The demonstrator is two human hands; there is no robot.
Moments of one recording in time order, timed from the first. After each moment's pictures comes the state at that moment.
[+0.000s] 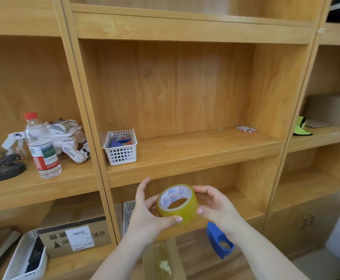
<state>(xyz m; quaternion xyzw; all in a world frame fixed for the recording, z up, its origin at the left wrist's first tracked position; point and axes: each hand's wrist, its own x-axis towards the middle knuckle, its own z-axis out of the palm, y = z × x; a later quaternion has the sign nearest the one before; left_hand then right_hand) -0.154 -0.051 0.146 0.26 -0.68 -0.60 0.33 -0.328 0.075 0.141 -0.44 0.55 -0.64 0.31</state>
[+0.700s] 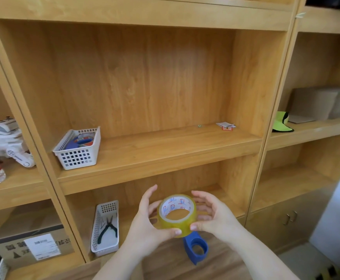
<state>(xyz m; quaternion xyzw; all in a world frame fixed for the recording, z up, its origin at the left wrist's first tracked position) -0.273 -0.006 0.114 0.25 -0.76 -0.54 0.26 -0.455 0.123 0.105 -0.42 0.64 -0.57 0.30</state>
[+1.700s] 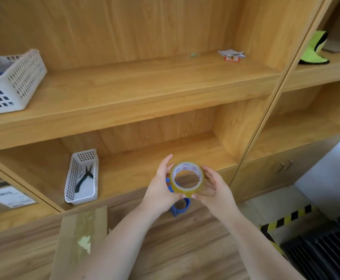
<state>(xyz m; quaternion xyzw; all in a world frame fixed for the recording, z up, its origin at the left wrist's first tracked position) -0.429 -0.005 -0.001 0.31 -0.78 -0.53 0.14 -0.558 0.125 -0.036 -0.29 0.74 -0.55 0.27</state>
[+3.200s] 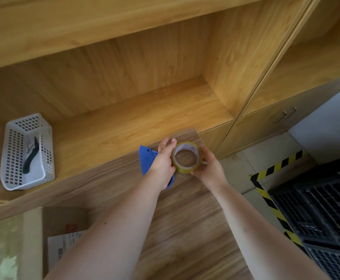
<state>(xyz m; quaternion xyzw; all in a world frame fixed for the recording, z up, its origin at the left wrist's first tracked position) -0.565 -0.019 -0.155 0.44 -0.39 -0.81 0.06 -0.648 0.104 -0.198 -0.18 0.83 -0.43 0.31</state>
